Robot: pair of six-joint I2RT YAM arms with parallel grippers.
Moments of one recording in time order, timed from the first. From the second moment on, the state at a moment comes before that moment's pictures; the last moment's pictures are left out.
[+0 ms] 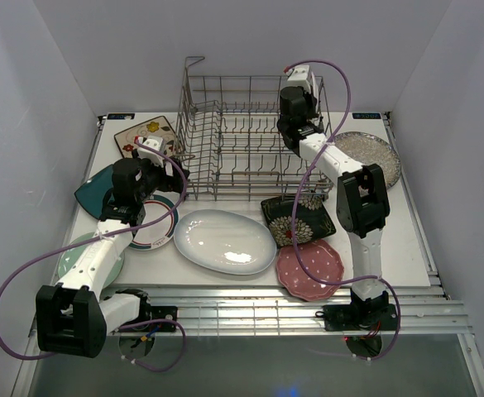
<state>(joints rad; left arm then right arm) -0.13 1.12 0.74 0.13 0.27 -0.01 0.45 2.15 1.83 0.22 0.90 -0.28</state>
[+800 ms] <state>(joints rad) -0.13 1.12 0.74 0.13 0.28 -0.01 0.45 2.15 1.79 0.17 0.88 -0.17</state>
